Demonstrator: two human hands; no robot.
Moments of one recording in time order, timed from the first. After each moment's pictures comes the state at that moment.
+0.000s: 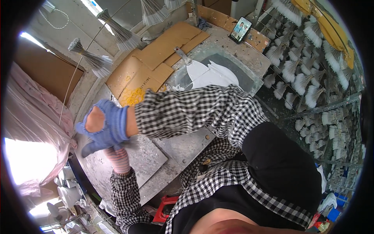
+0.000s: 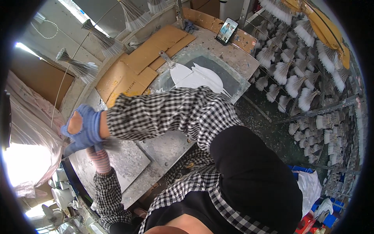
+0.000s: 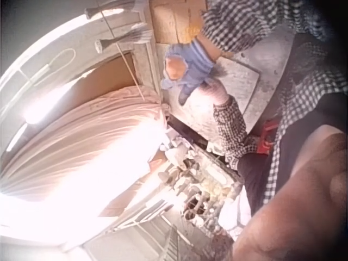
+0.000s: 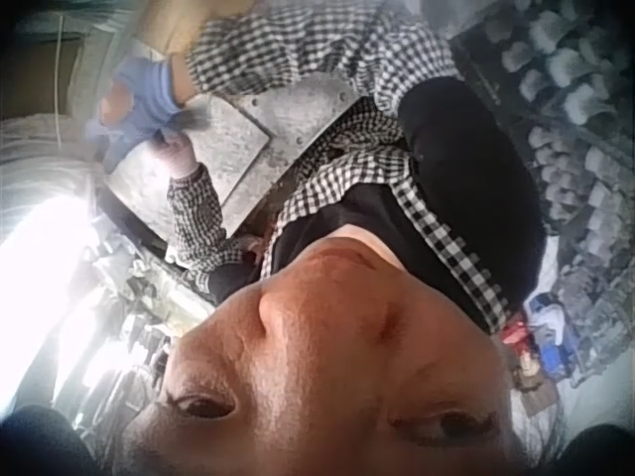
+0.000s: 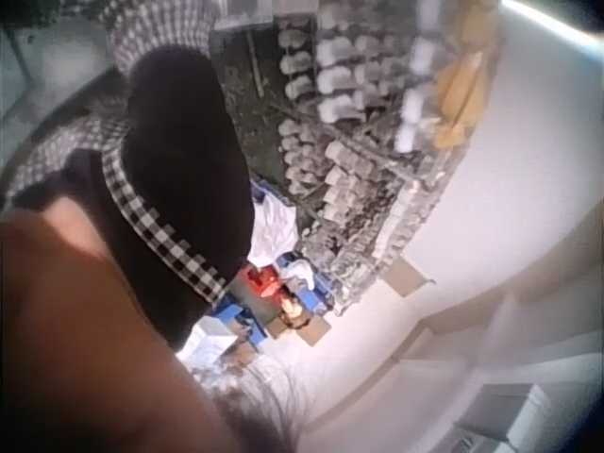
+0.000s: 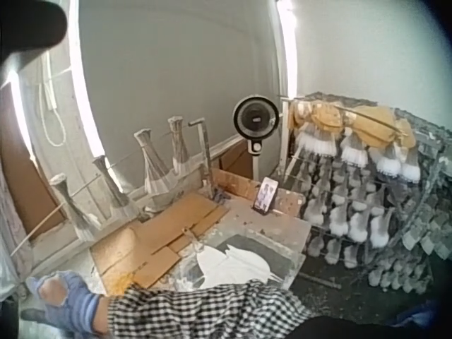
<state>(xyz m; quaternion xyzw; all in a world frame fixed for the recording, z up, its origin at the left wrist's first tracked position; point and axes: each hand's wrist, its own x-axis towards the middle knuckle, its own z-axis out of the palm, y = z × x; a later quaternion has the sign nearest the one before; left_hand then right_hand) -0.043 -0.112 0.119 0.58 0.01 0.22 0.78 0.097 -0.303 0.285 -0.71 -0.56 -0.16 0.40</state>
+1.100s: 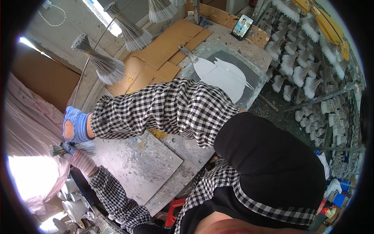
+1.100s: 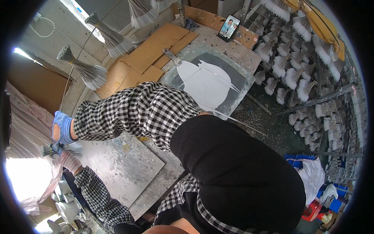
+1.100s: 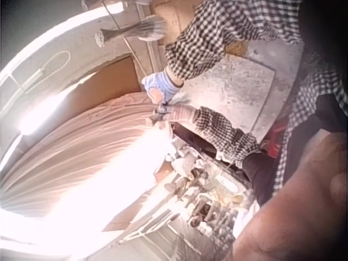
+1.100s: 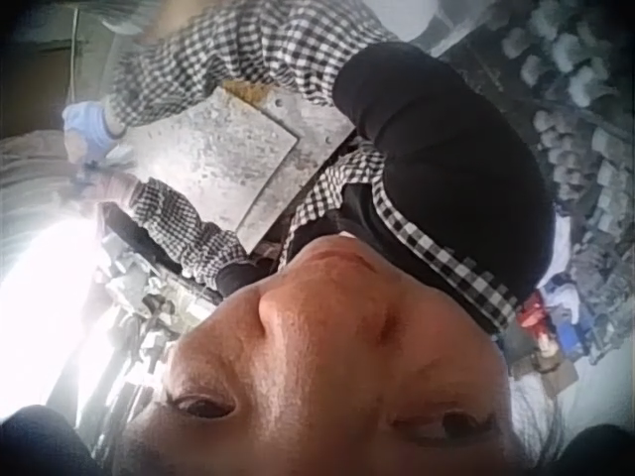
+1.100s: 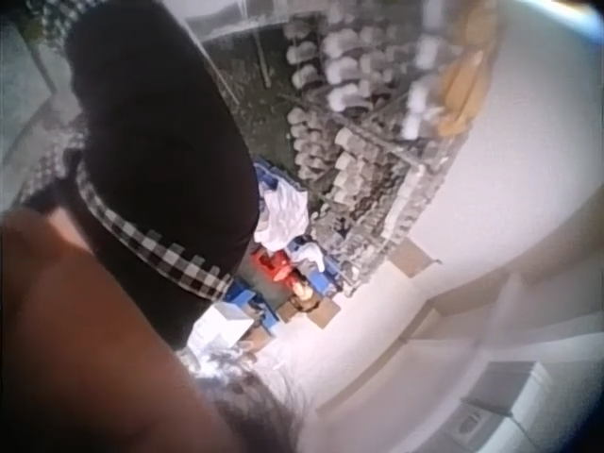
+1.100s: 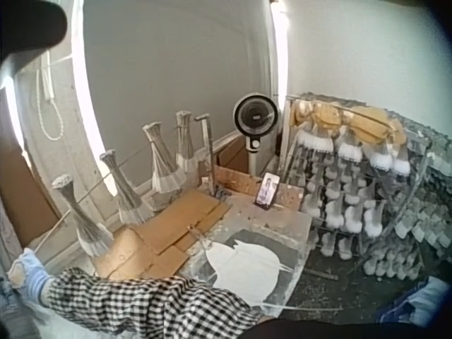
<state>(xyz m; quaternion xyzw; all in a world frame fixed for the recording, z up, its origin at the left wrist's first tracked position) 0.028 0.041 0.217 0.80 0.17 0.51 0.25 0.150 -0.121 0.275 -0.71 -0.62 -0.20 0.26</state>
